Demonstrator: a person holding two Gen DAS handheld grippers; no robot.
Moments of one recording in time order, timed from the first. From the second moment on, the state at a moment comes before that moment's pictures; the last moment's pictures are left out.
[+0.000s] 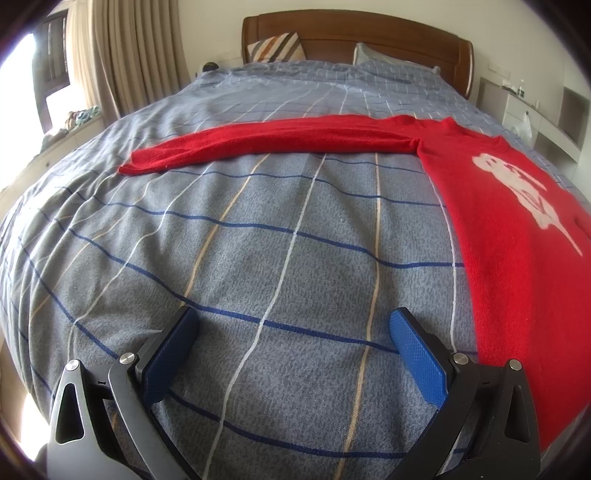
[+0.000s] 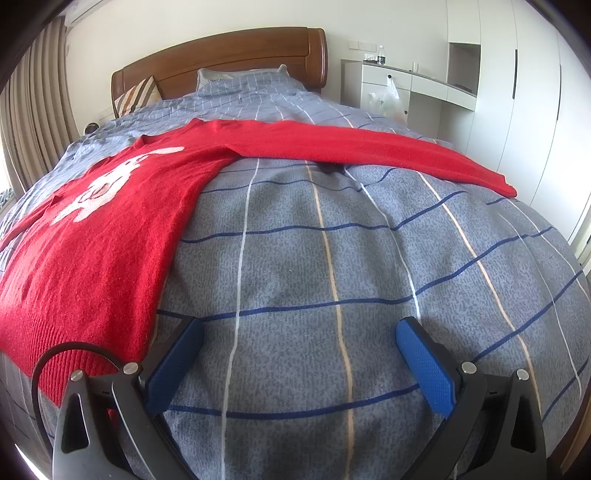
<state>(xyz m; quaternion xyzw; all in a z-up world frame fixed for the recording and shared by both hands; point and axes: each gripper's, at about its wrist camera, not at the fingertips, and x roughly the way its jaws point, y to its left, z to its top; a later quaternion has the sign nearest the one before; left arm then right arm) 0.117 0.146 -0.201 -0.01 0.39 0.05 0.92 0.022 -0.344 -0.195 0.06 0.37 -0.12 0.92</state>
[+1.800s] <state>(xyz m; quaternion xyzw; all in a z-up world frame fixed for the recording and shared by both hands) 0.117 0.146 -0.202 -0.01 0.39 0.05 0.92 0.023 -0.343 -0.196 0.05 0.37 -0.12 0.92</state>
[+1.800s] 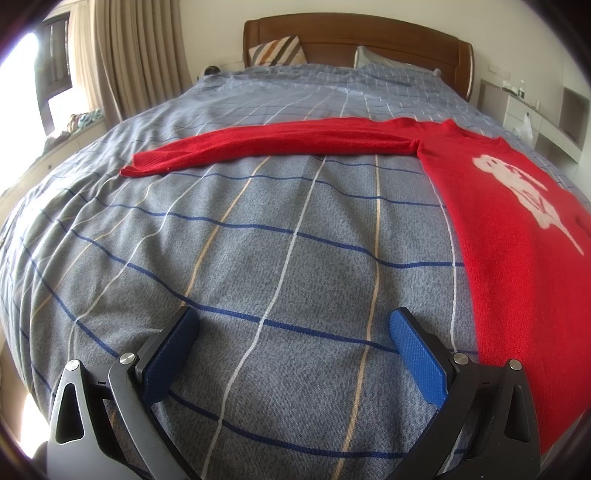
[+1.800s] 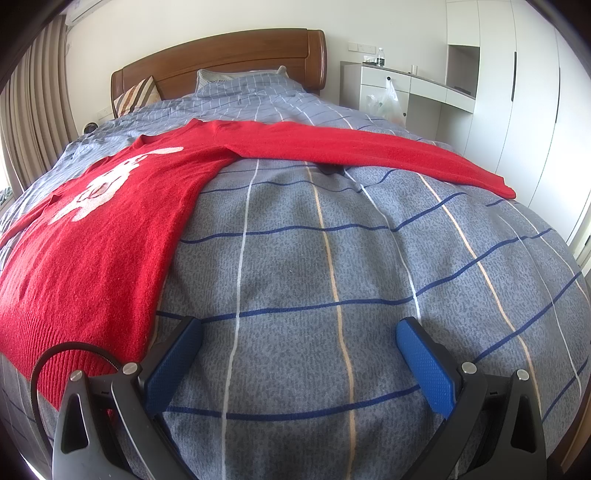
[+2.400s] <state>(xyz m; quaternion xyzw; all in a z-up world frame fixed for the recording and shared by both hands) 0.113 0.155 -0.193 -0.02 0.38 0.04 0.92 -0.006 -0.433 -0.128 0.31 0.27 -0.03 0.91</state>
